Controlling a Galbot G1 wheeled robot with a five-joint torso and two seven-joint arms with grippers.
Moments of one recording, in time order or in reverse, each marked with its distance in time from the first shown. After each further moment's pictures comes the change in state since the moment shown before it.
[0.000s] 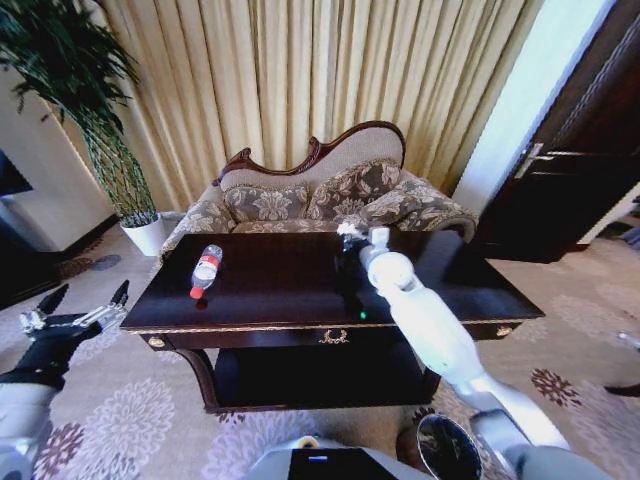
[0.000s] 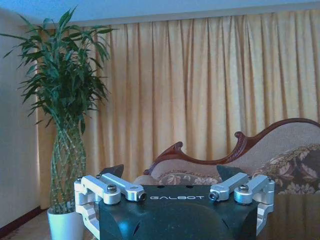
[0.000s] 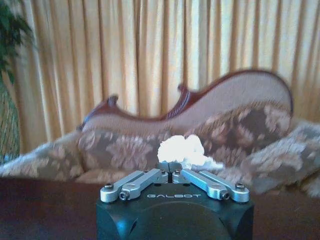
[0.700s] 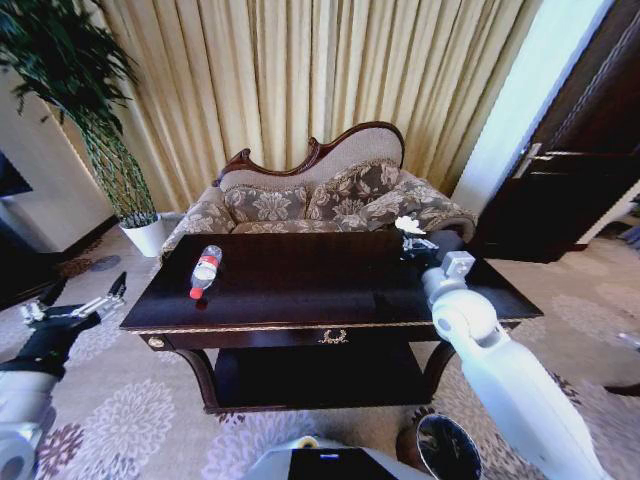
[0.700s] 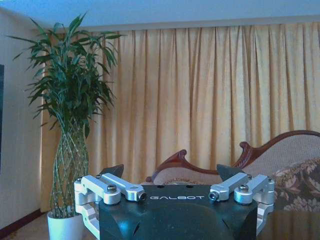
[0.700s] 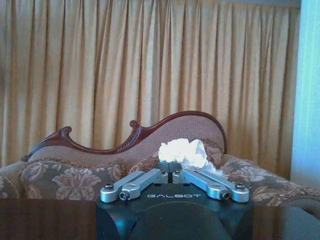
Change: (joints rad) left arm -0.029 0.078 -0.025 0.044 -0.095 -0.002 -0.064; right arm -0.437 -0.128 0.295 0.313 -0.111 0.163 0.042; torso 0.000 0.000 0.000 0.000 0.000
